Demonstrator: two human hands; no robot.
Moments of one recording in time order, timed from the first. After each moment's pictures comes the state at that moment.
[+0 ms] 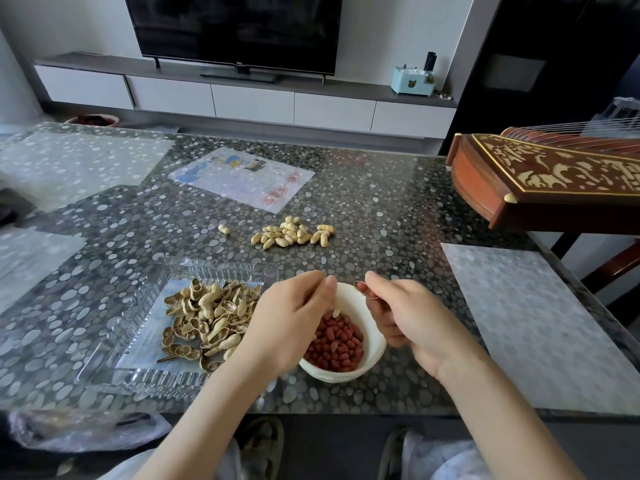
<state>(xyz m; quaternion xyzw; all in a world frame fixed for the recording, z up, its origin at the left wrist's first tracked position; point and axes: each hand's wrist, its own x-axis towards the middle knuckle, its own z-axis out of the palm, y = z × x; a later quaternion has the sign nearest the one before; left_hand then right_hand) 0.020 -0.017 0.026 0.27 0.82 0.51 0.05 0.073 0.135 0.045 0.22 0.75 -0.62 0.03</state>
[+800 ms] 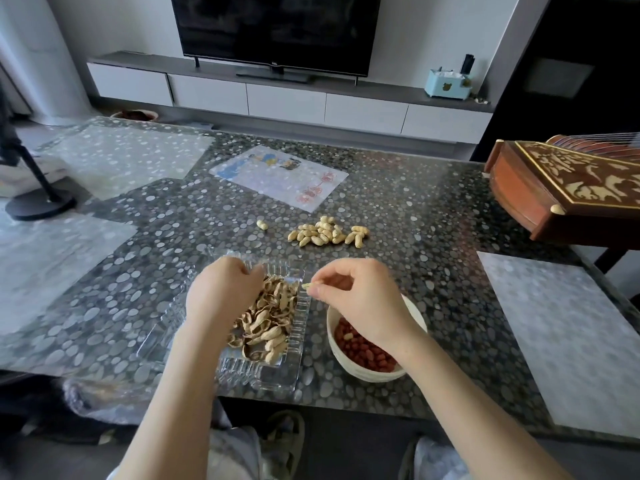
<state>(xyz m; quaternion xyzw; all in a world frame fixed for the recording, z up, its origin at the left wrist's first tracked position) -0.049 -0.096 0.014 -0.01 0.96 0.28 0.02 0.026 0.074 0.031 -0.02 0.90 -0.43 -0.10</state>
